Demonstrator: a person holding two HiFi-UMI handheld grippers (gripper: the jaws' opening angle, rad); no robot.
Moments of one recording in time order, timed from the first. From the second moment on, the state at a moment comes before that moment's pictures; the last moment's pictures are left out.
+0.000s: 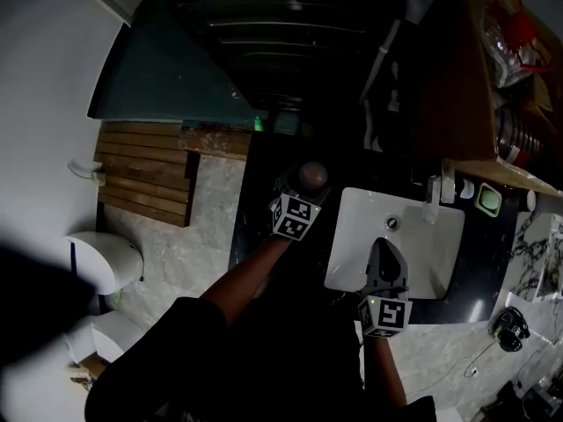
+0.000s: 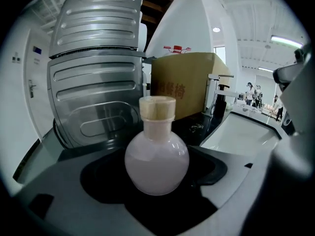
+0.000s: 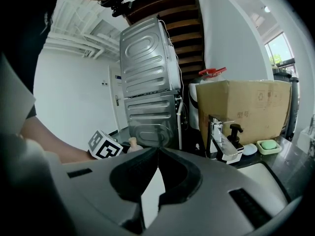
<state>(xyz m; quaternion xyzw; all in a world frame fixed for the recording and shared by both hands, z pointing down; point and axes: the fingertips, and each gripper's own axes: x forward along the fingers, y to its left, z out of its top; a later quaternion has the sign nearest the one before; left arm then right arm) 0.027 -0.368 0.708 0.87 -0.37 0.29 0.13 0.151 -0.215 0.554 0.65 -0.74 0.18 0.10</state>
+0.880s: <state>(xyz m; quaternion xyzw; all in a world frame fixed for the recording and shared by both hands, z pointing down) 0.022 -0.346 0.694 0.89 -0.35 0.27 0.11 0.174 -0.193 0.558 0.66 -0.72 0.18 0.11</state>
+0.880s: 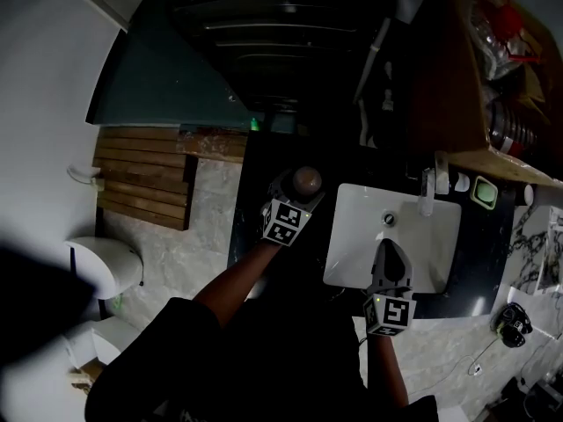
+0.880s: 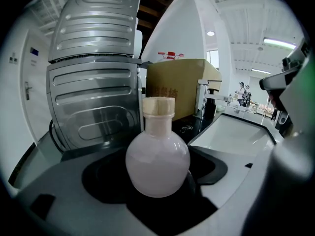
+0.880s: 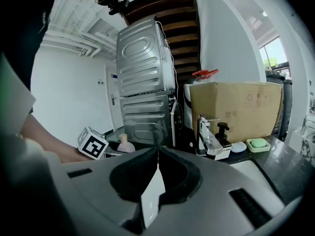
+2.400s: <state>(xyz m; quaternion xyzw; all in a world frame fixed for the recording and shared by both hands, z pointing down) -0.051 -0.172 0.514 0.93 -0.33 0.14 0.08 0.069 -0.095 0.493 0.67 -0.73 0.12 0.08</state>
